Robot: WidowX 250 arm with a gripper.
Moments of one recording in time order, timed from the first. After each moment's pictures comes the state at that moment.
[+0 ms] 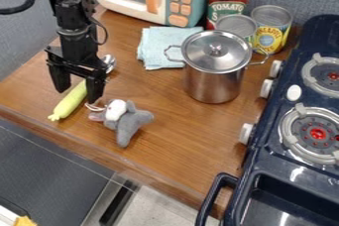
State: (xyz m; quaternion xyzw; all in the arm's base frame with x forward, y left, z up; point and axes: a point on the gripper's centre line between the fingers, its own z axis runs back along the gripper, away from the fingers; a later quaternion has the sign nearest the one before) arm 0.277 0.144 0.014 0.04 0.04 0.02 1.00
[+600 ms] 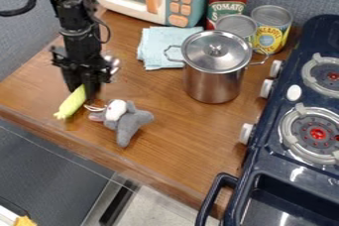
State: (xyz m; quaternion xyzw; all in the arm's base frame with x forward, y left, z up) arm 0.286 0.134 0.016 0.03 0.01 0.02 1.00
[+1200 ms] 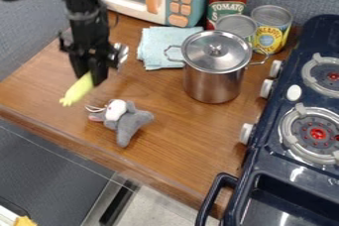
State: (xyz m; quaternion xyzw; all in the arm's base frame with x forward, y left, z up) arm 0.296 0.122 0.044 0.02 -0.01 0.00 1.00
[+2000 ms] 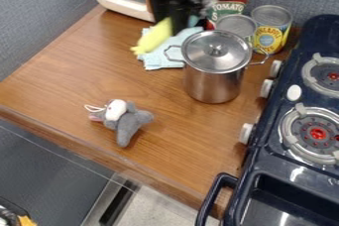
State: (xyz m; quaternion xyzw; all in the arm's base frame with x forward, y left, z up) arm 0.339 0.000 0.134 0.01 -0.10 -0.15 0.98
